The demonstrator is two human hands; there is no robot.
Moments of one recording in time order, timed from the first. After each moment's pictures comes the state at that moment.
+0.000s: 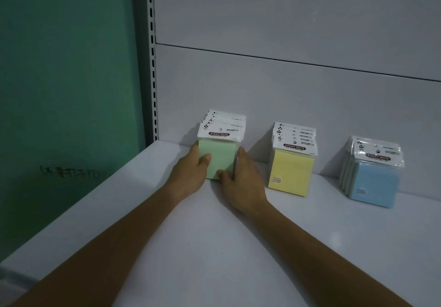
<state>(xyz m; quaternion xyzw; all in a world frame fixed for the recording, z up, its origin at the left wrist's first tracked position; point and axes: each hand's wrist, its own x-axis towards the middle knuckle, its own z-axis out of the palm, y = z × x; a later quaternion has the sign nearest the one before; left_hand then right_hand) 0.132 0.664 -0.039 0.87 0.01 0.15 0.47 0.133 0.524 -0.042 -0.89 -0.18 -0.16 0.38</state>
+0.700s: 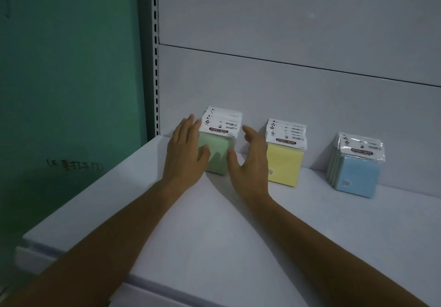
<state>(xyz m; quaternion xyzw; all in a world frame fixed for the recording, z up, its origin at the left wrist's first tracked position) 0.110 0.658 -0.026 0.89 -0.03 0.35 0.28 0.109 0.513 -0.024 -0.78 -0.20 -0.32 0.50</state>
